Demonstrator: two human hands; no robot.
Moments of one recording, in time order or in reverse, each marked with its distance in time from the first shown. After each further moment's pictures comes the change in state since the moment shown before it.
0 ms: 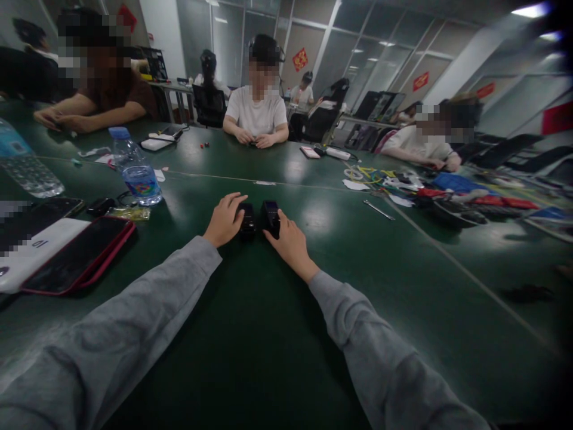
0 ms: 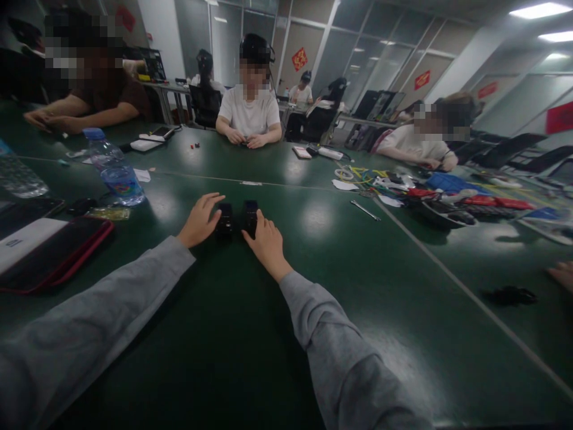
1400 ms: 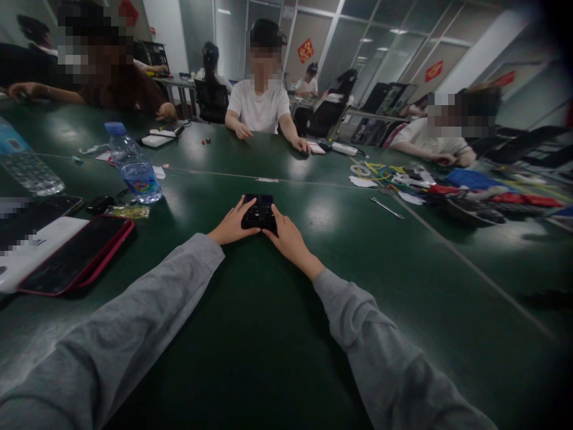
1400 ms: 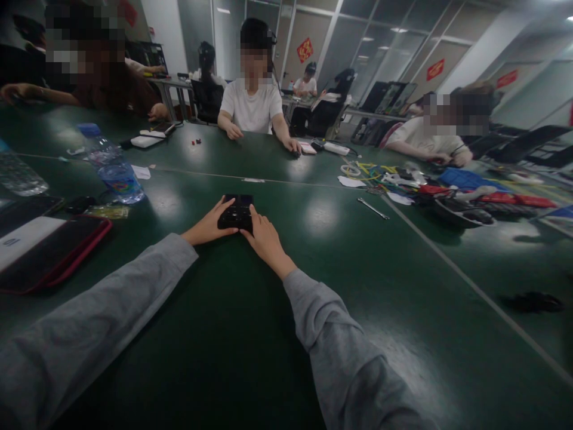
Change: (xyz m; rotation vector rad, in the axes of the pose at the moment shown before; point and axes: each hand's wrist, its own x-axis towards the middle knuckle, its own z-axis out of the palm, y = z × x) left_hand 0.005 -0.014 0.027 -0.203 -0.271 -0.015; right_hand 0.013 0.011 0.013 0.165 -0.086 -0.218
